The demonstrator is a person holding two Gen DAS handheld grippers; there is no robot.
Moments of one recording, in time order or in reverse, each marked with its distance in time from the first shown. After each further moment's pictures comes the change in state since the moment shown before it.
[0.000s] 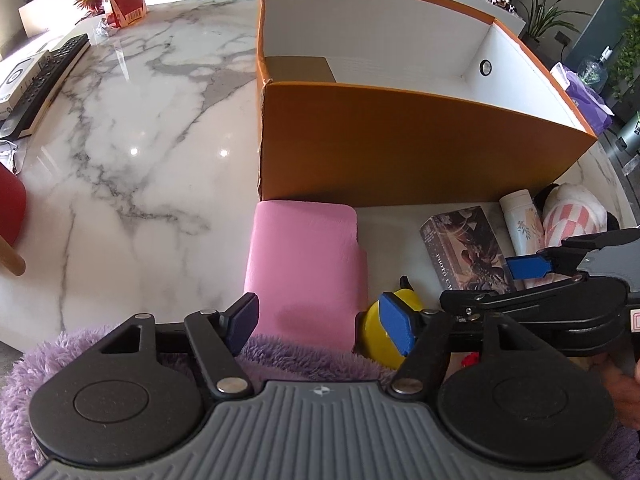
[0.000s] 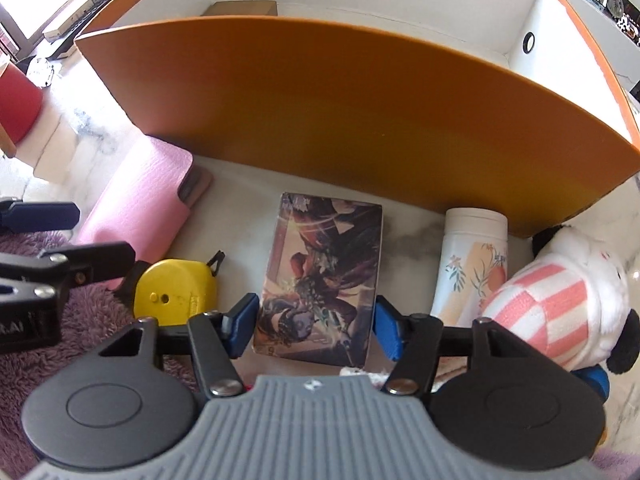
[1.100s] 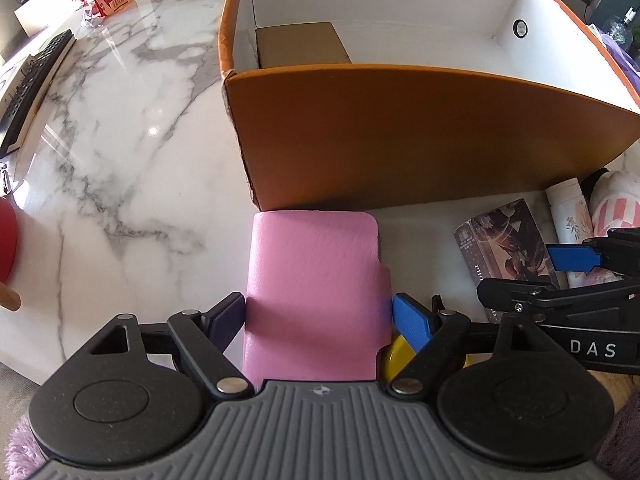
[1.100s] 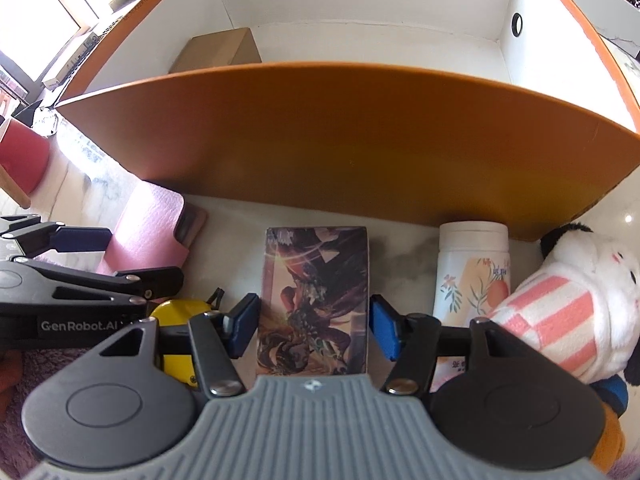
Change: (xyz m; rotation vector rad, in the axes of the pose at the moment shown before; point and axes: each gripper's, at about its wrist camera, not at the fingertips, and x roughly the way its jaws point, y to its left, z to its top) left arm 0.041 -0.005 0.027 0.037 0.116 0.093; right arm 0.001 -0.019 0.009 0.096 -0.026 0.102
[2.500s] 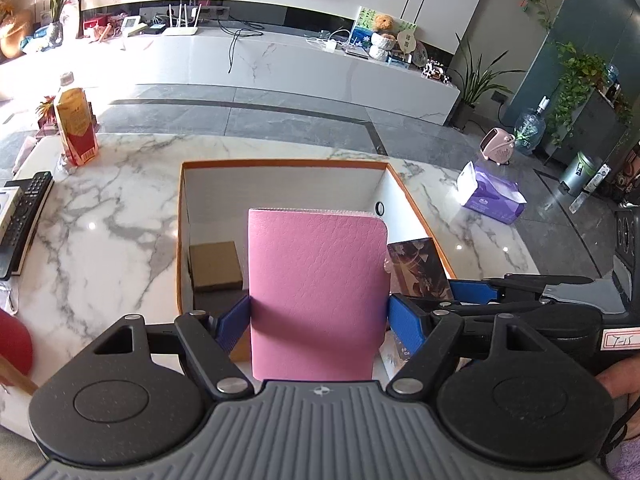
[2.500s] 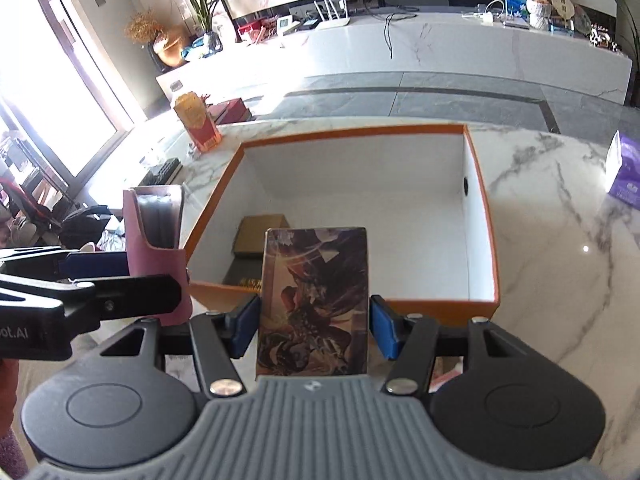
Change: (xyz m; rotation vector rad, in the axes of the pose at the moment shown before) left arm -0.152 -0.035 0.053 0.014 -0.354 -0.233; right arm -0.154 -0.027 0.034 0.054 -0.345 0.096
